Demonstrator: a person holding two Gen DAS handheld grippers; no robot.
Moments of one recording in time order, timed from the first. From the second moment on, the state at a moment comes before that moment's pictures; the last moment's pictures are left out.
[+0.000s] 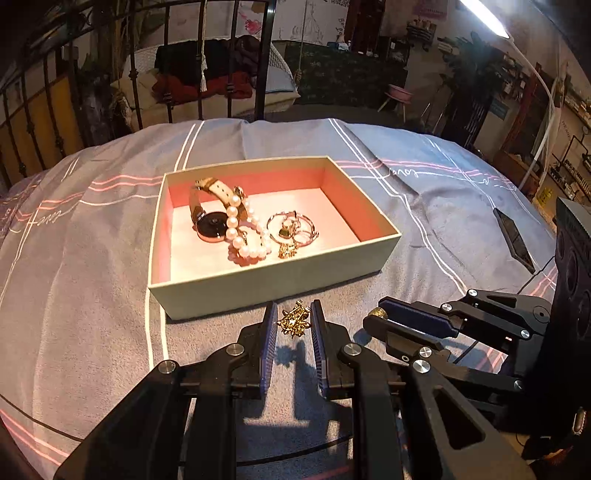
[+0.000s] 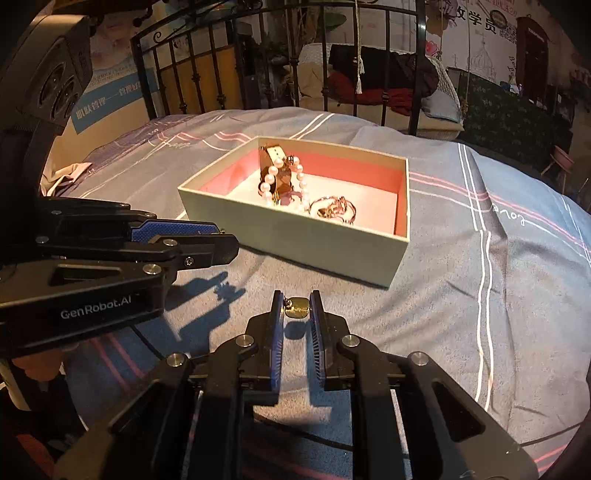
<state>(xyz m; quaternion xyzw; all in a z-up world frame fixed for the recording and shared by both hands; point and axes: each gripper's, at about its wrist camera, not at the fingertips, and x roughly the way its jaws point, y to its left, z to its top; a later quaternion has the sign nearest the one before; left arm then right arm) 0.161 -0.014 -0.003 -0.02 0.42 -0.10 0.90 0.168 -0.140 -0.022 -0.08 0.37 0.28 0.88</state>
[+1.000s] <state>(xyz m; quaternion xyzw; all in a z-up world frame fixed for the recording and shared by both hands) 0.283 0.002 0.007 -0.03 0.44 -0.04 0.90 0.284 -0.110 -0.024 -0.05 0.40 0.26 0.88</state>
